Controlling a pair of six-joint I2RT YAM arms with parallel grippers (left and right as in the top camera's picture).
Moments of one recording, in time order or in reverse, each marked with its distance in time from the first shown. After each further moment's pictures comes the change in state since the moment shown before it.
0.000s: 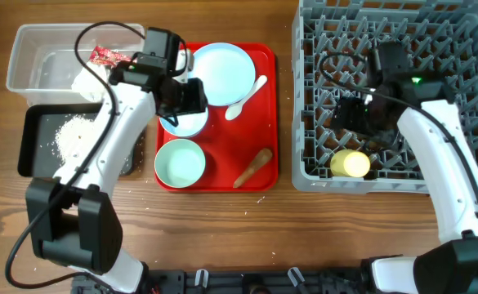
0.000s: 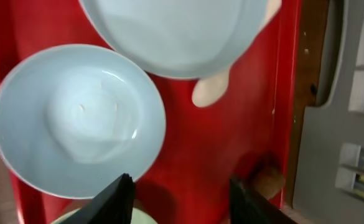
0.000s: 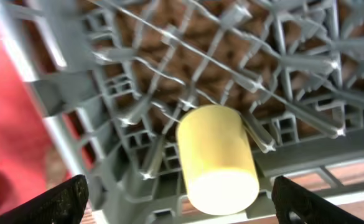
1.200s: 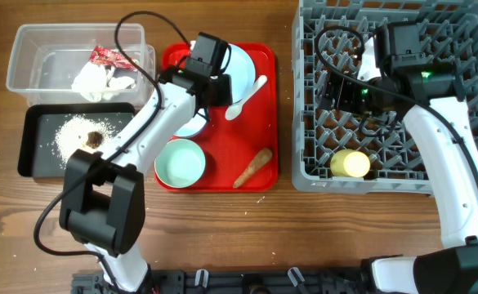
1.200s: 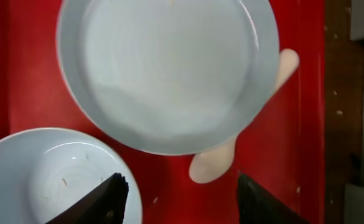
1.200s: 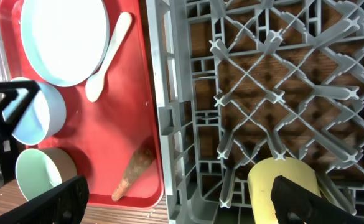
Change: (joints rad) left arm -0.156 0.134 0.018 0.237 -0.277 -0.093; right arm 0.000 0.000 0.072 0.139 -0.224 -0.110
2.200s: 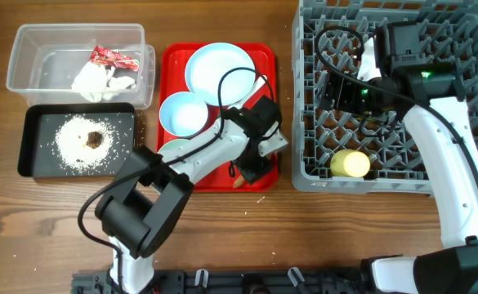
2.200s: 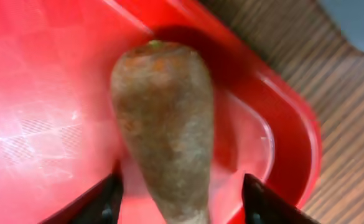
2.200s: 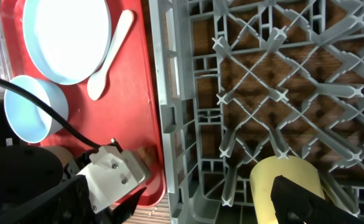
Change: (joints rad) left arm -0.293 0.091 -0.153 -0.159 0.183 0.633; right arm 0.000 0.000 0.000 -0.003 -0.010 0.000
